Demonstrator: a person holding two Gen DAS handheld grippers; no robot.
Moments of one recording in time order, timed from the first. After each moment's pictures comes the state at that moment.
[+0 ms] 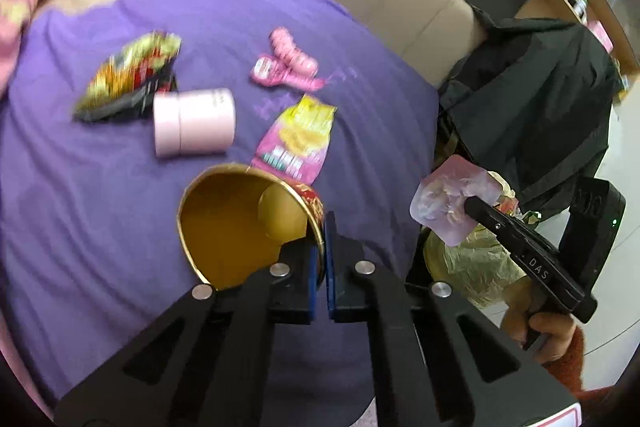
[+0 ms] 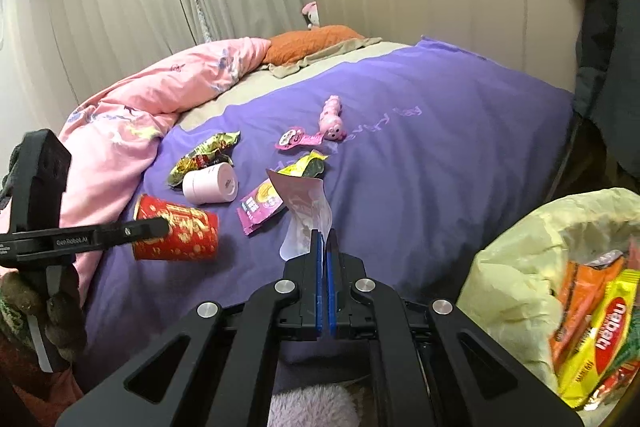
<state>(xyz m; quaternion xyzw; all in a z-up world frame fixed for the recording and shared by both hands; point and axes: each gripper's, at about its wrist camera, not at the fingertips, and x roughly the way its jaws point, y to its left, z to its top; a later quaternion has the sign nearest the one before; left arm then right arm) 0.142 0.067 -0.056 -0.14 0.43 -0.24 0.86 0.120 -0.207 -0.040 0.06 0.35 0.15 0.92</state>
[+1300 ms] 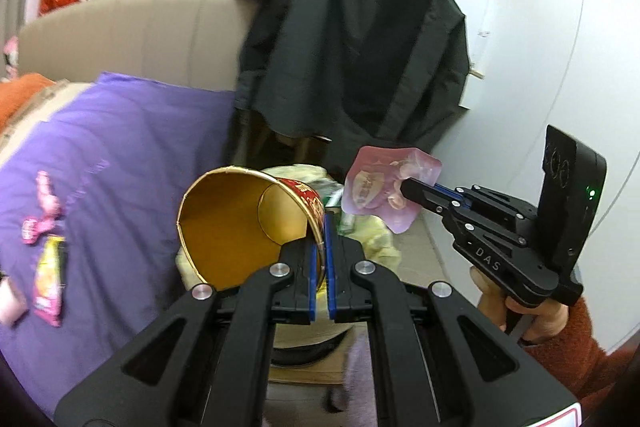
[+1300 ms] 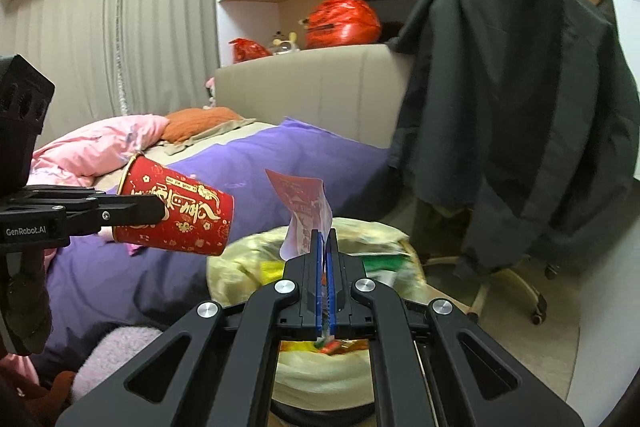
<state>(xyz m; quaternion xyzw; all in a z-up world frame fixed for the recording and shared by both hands) 0.060 -0.217 0.052 0.03 0.32 -0.47 0.82 -0.037 -0.408 0.038 0.04 0.23 -0.04 0.97</state>
